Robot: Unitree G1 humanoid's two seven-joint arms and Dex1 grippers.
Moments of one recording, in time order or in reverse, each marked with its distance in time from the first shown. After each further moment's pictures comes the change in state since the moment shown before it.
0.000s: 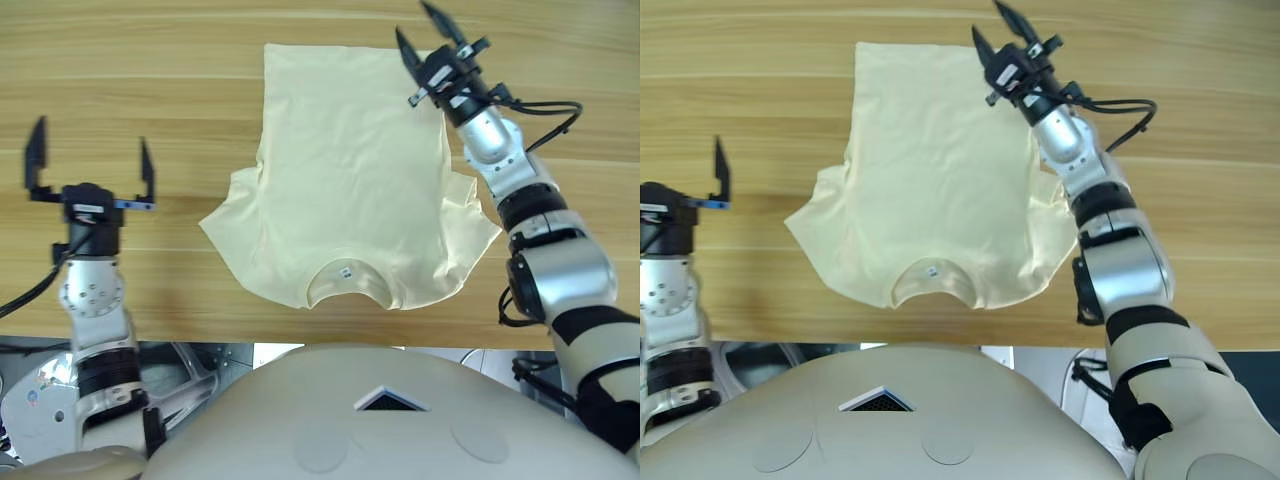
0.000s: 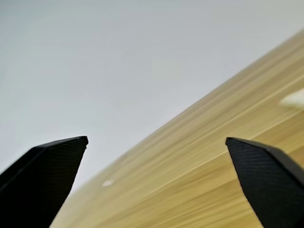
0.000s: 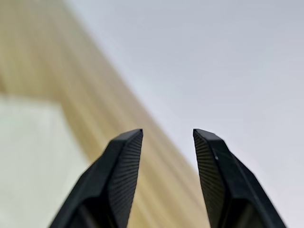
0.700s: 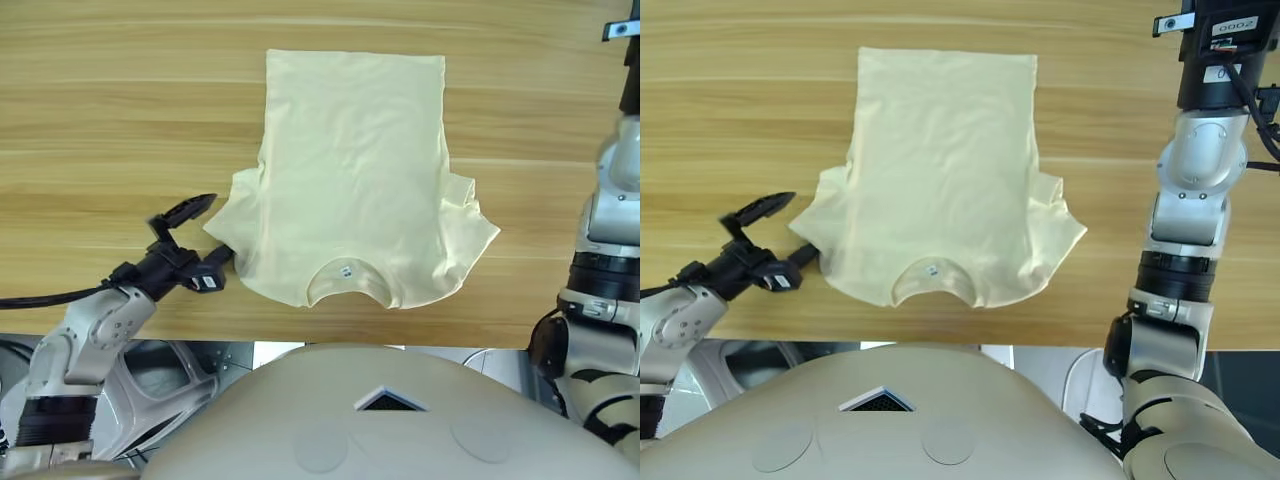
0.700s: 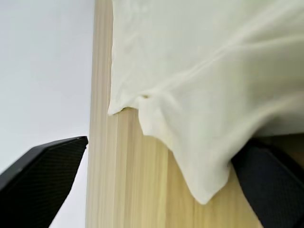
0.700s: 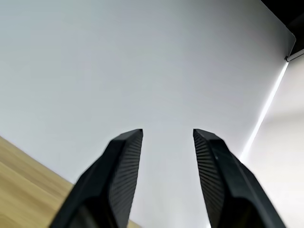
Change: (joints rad) left arm 0.203 0.243 -0.345 -0.340 0.472 0.117 -0.266; right arm 0.323 -0.117 -0.432 -0.796 0.033 0.417 -0.050
